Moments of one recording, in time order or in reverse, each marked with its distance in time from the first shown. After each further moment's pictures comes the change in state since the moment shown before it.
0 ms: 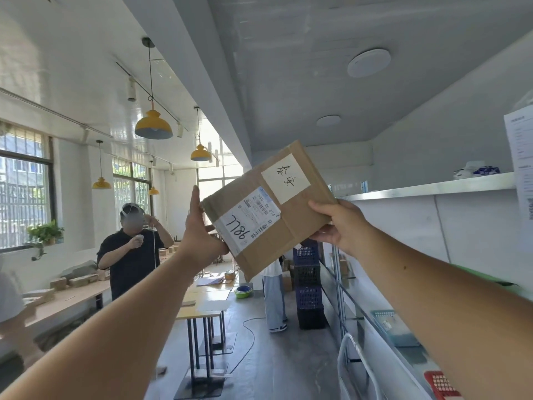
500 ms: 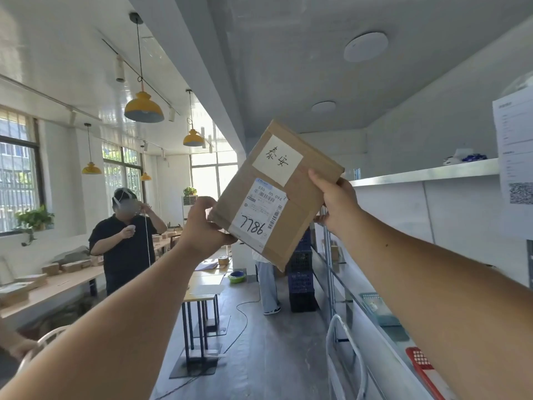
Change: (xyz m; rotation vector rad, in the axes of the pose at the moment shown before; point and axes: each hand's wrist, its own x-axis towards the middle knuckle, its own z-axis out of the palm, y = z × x) left_hand -0.006 -0.006 0.024 -0.350 -0.032 -0.323; right_hand -0.008 -0.005 0.008 0.063 0.129 -0.121
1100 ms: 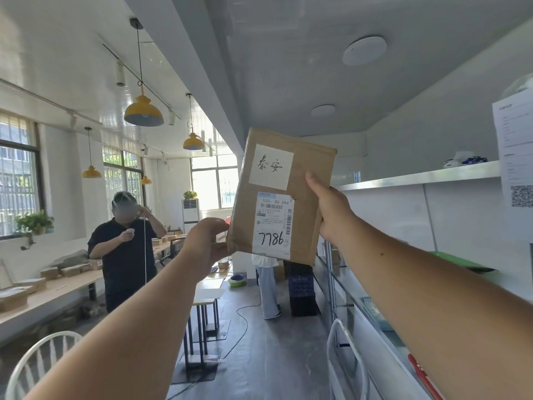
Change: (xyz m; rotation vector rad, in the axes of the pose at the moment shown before) left_hand -0.014 -0.006 0.011 -0.221 0.074 -0.202; right_hand 0.008 0.012 -0.001 -0.064 -0.073 0.092
